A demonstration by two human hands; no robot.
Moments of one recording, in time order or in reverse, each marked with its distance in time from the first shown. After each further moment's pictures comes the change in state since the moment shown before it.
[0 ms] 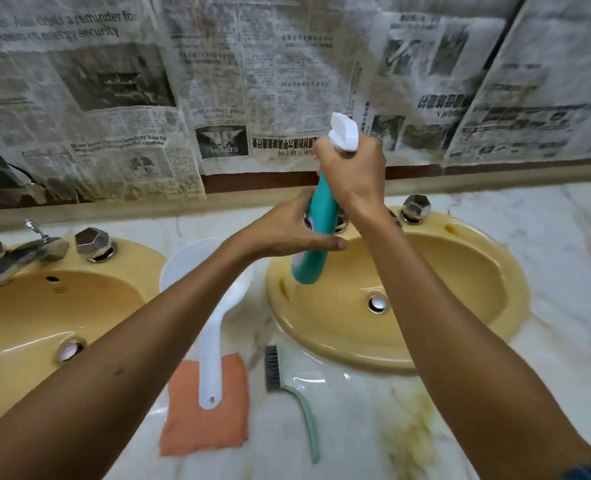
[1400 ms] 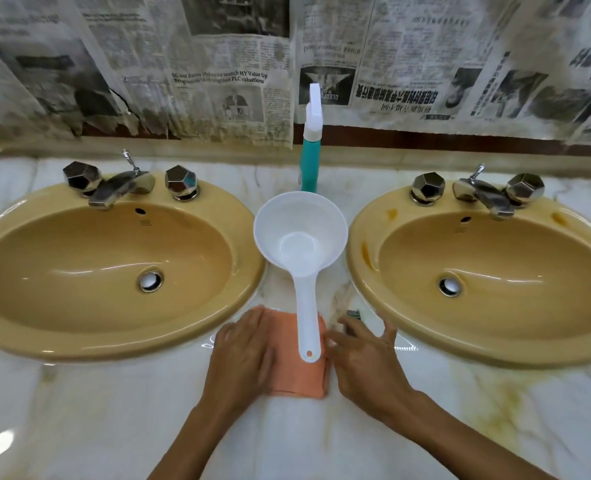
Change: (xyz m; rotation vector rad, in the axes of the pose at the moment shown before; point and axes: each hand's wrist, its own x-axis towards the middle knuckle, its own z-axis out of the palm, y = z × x) left_hand -0.243 -0.230 0.098 0.621 0.475 -0.064; right_hand -0.261 0.137 0.050 -0.780 -0.641 -0.696
